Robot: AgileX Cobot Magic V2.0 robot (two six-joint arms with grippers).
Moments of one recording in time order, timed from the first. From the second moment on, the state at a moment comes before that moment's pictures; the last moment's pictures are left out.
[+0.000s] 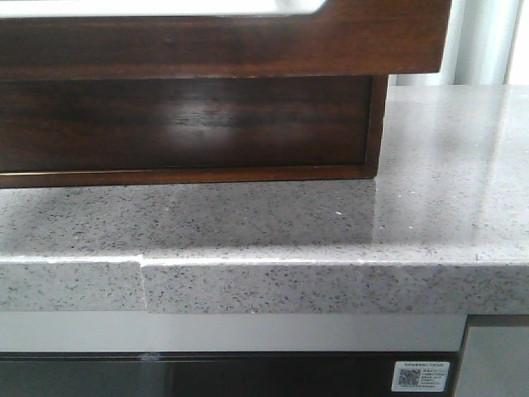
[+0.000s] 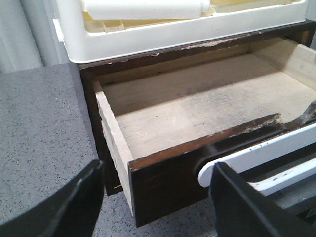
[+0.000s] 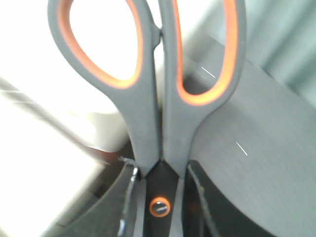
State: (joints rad) left arm -0.14 0.38 -0.74 -0.41 0.74 0.40; right arm 0.14 1.39 -1.95 0.29 1.26 -0.55
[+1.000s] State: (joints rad) left arm -0.14 0.38 -0.74 -0.41 0.74 0.40; right arm 0.64 1.65 -1.95 0.12 1.26 -1.00
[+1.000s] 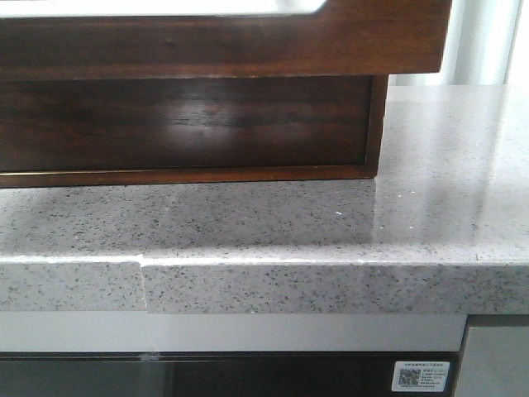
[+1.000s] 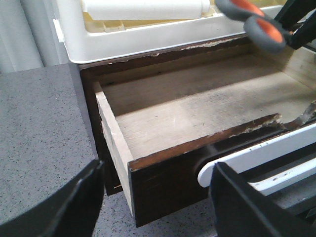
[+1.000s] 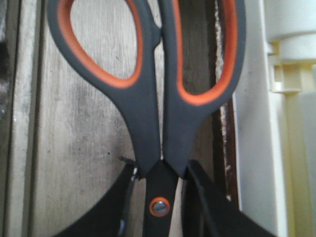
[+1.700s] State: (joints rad) left arm -0.14 0.38 -0.74 -0.41 0.74 0.40; right arm 0.74 1.75 -1.95 -0.10 1.26 -0.89
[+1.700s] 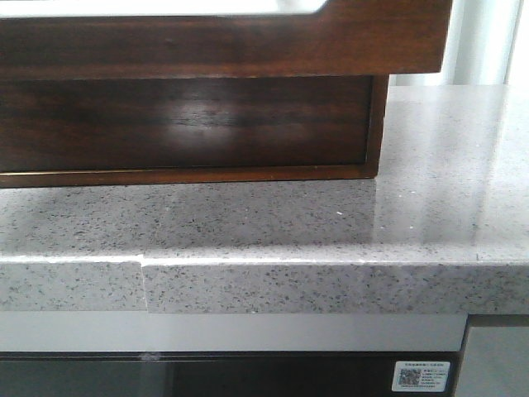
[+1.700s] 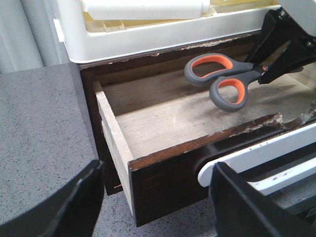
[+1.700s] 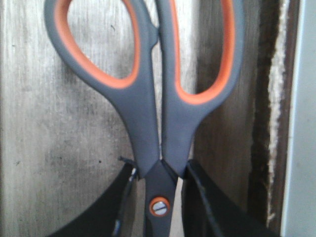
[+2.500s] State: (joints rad) left arm -0.14 0.38 -0.74 -0.41 0.74 0.40; right arm 0.63 1.52 -1.99 -0.01 1.27 -0.61
